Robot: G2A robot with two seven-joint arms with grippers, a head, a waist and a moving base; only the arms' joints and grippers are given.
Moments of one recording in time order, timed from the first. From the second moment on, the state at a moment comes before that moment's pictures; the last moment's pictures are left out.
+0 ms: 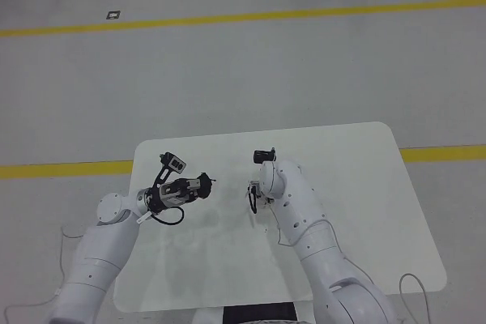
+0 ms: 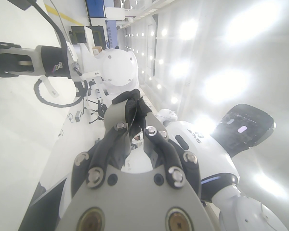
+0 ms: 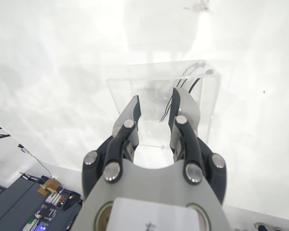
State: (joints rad) left arm 1.24 -1.10 -1.26 -1.20 -0.84 -0.34 -1.39; right arm -1.05 -1.85 1.37 -1.06 -1.55 0.34 1.25
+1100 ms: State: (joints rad) left arm 1.24 -1.10 -1.26 -1.20 -0.84 -0.34 -1.39; right arm -1.01 -1.86 1.38 -1.00 -1.57 0.34 1.23
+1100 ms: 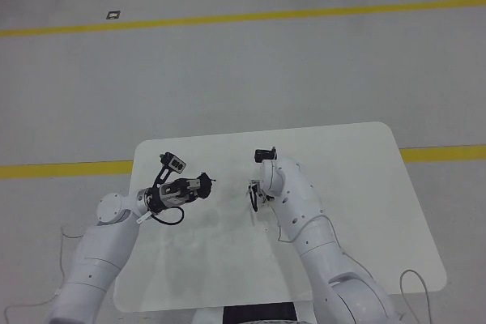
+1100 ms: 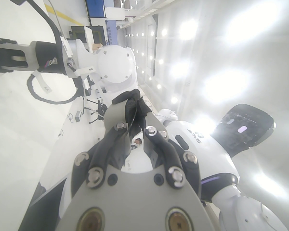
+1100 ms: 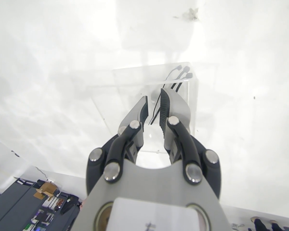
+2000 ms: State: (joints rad) left arm 1.24 -1.10 -1.26 -1.20 -0.84 -0.34 -1.39; right arm -0.97 -1.82 1.27 -0.96 -1.57 0.34 1.25
